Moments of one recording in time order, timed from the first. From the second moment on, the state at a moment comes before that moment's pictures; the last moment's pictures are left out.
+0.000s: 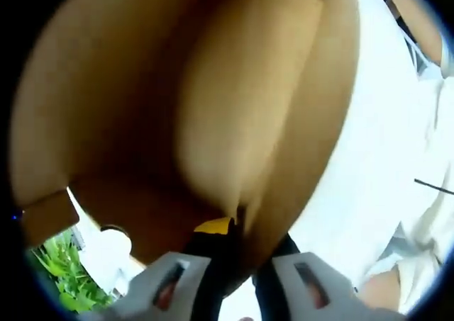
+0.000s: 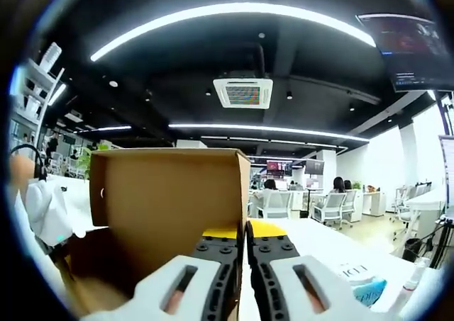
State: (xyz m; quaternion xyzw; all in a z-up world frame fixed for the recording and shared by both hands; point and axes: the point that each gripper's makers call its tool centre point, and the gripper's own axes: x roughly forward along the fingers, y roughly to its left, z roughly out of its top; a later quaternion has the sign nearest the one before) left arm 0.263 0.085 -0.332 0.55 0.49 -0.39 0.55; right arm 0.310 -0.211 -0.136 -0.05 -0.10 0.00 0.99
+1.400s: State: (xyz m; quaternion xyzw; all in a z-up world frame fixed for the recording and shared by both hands) left arm 0.258 0.052 -0.277 0.28 0.25 -0.52 0.77; right arm 0.317 -0.209 -0.143 -0.05 -0.11 0.00 0.99
